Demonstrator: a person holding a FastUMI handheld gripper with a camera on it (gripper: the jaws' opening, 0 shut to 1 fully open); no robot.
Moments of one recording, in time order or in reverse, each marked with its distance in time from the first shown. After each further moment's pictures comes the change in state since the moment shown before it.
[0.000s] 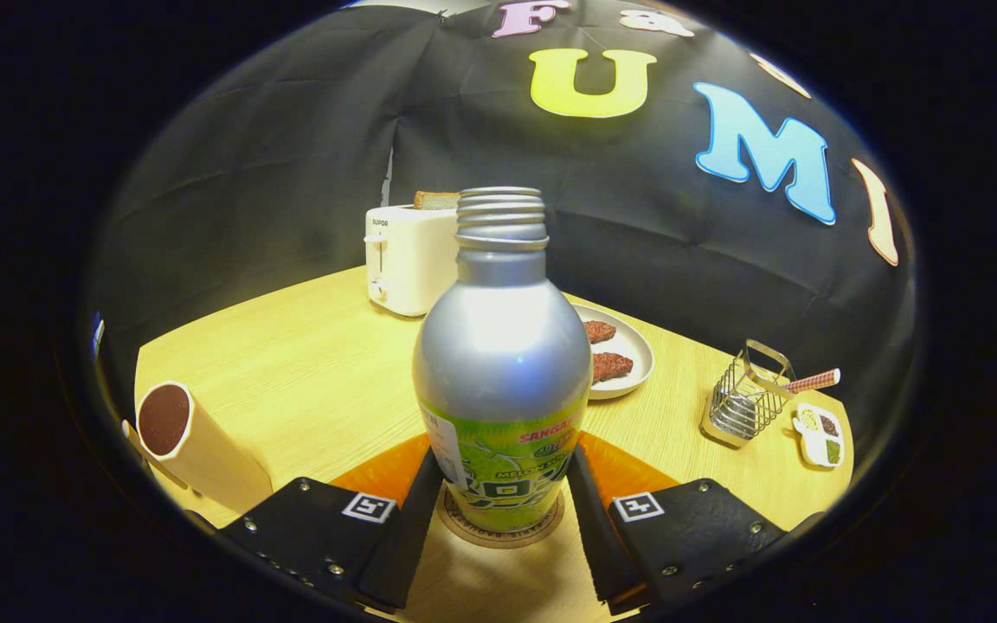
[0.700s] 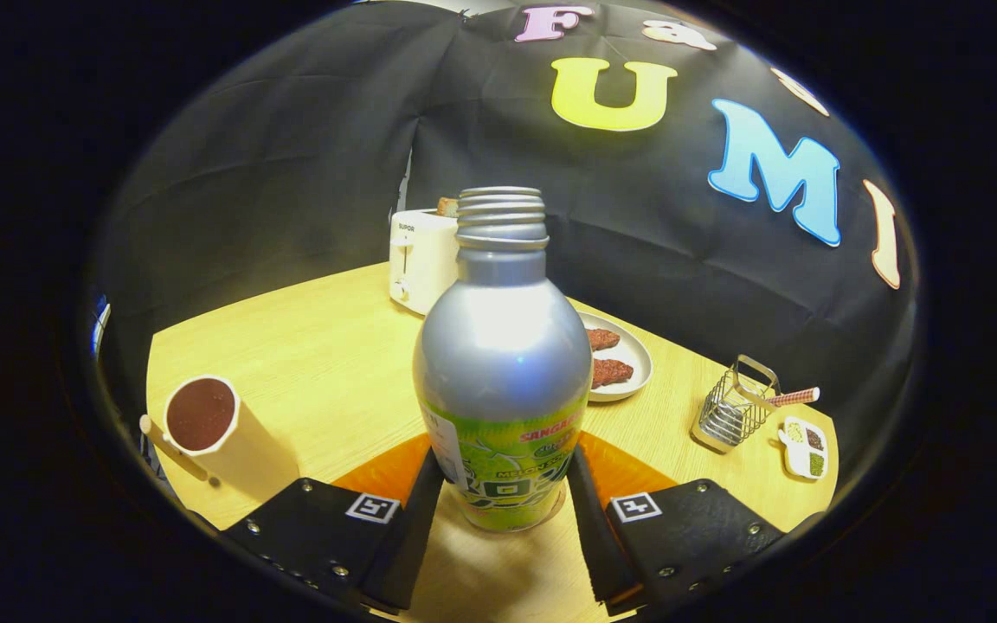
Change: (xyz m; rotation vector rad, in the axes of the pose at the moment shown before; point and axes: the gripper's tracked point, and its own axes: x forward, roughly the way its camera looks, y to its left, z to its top) arm -0.028 0.008 0.008 -0.074 0.001 0.013
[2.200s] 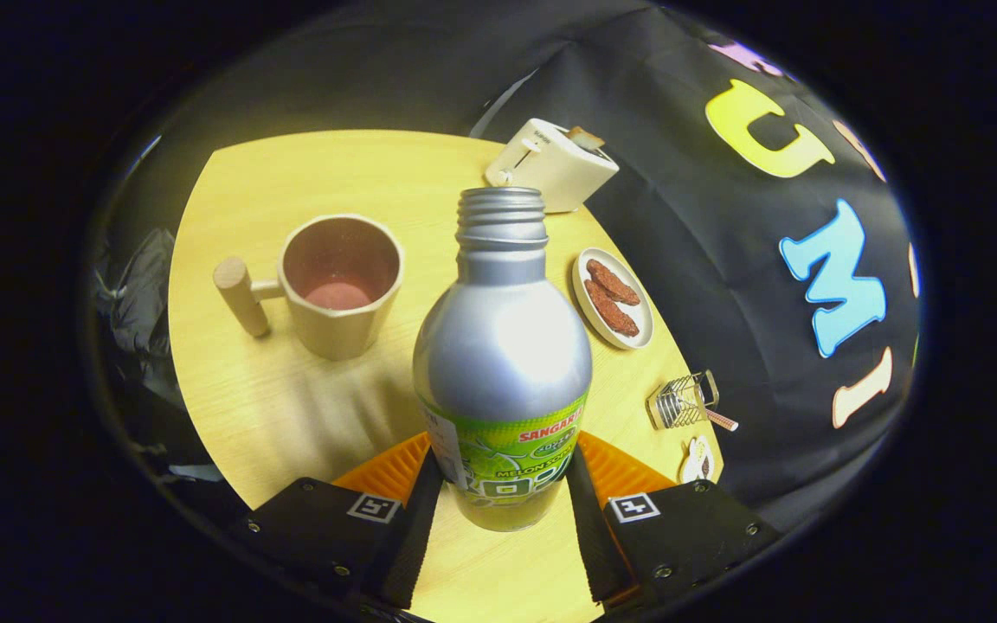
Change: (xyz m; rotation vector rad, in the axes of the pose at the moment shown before) arm -0.107 0.055 -0.031 -0.448 0.380 -0.039
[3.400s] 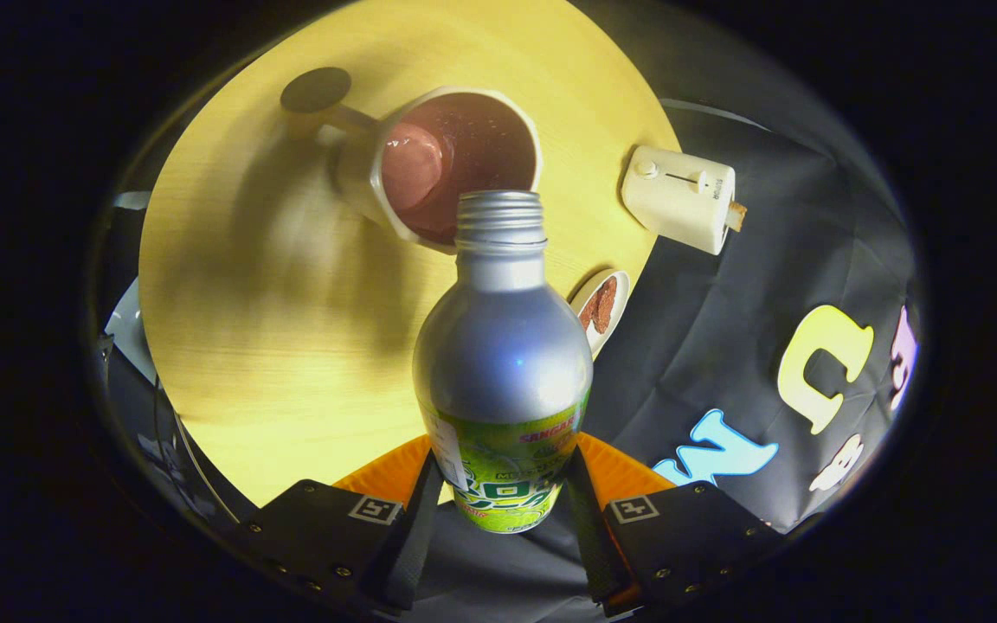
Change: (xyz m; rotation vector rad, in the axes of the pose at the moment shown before) arm -0.024 -0.021 0.032 -0.888 0.428 -0.212
